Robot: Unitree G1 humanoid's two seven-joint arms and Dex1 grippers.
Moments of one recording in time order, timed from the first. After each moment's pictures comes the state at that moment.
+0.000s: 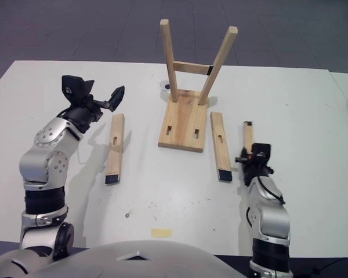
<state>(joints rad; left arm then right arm) -0.31 0.25 0.13 -0.27 -0.40 0.60 -0.24 0.12 -0.24 -0.27 -0.27 0.08 0.40 -0.04</state>
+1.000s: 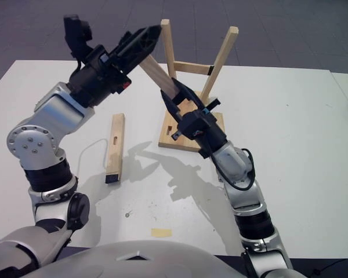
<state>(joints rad) -0.59 0.16 0.19 -0.36 -1.19 0.87 -0.12 -0.11 -0.30 0.21 -0.39 -0.15 -0.20 0.30</state>
